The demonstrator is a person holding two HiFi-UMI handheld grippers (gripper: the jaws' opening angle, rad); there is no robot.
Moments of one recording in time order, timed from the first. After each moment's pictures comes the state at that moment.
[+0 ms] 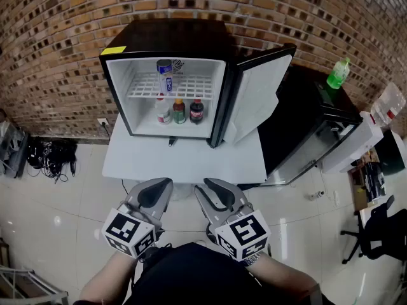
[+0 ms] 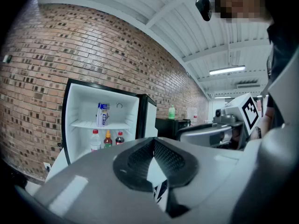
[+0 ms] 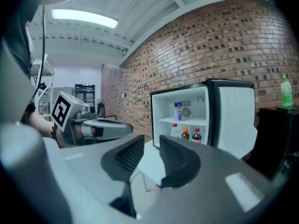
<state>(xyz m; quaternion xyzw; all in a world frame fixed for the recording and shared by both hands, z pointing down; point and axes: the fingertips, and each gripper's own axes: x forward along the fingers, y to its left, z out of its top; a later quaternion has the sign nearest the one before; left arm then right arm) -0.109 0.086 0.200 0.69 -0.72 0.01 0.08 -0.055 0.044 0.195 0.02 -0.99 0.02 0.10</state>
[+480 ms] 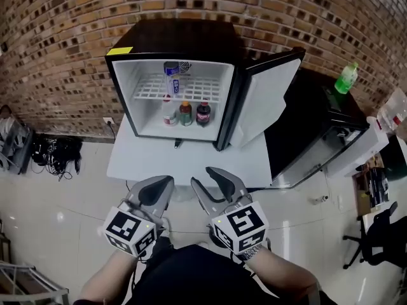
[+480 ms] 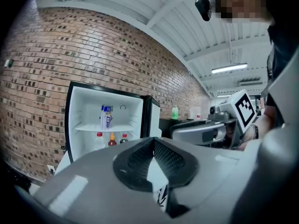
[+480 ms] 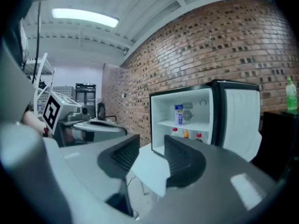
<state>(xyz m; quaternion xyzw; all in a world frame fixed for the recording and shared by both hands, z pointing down) -0.127 0.079 0.192 0.68 -0.73 0.02 0.08 -0.089 0.028 0.184 0.03 -0.99 0.01 0.10</state>
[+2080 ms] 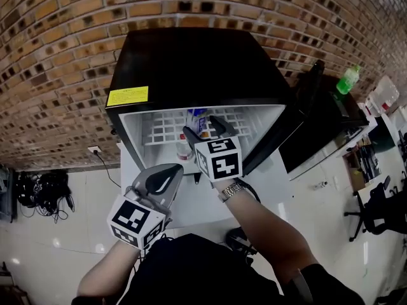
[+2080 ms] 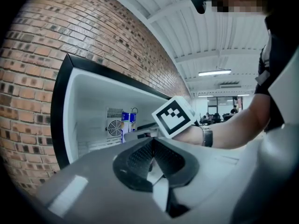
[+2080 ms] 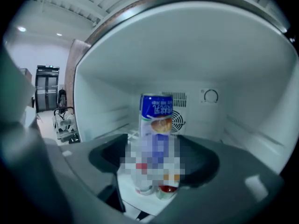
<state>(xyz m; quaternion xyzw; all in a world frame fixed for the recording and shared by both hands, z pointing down) -0.359 -0.009 0.175 0.77 -0.63 0.04 0.06 -0.407 -0.154 0.204 0.23 -0.96 0.01 0.17</state>
